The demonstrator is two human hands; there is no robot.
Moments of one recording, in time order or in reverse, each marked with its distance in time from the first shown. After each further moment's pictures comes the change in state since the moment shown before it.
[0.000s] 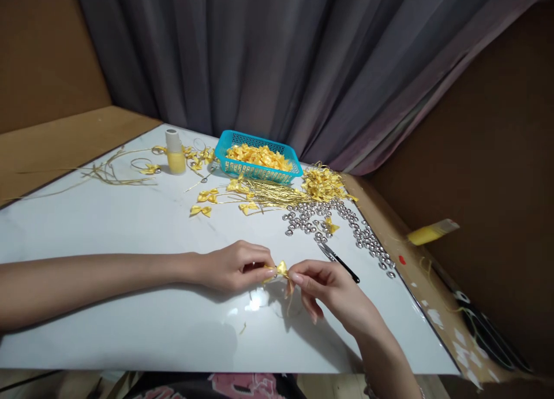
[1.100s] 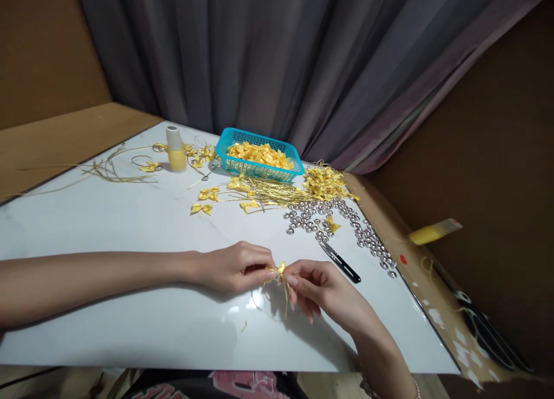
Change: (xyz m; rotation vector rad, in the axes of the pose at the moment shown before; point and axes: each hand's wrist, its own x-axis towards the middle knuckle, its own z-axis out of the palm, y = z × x) left_hand -0.001 -0.001 0.001 0.007 -0.038 0.021; right_hand 0.002 -0.006 0.007 -0.077 -0.090 0.007
